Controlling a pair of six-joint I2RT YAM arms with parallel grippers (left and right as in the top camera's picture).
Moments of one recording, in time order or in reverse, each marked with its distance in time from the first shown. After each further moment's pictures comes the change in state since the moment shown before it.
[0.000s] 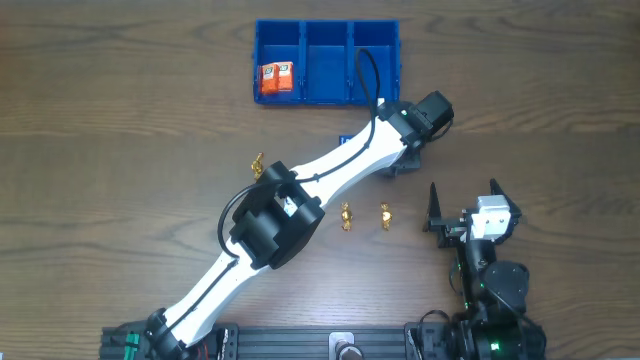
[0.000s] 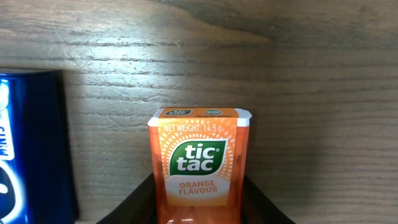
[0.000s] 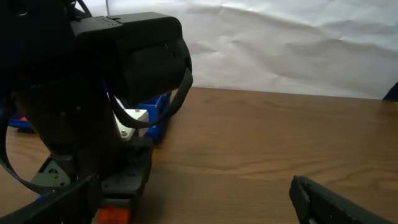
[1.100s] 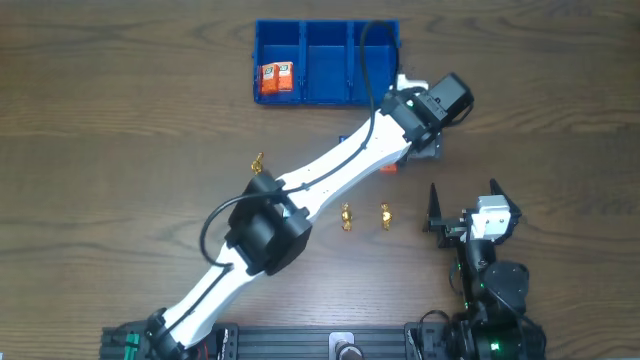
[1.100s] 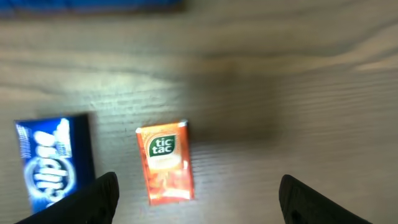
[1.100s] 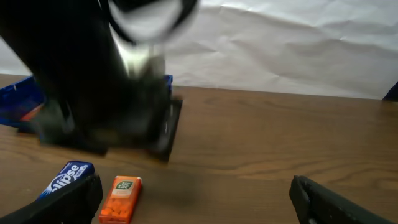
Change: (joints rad) left arm -0.021 -0.047 0.126 -0.042 -0.053 0.098; right arm 0.000 0.000 0.000 0.000 0.000 0.000
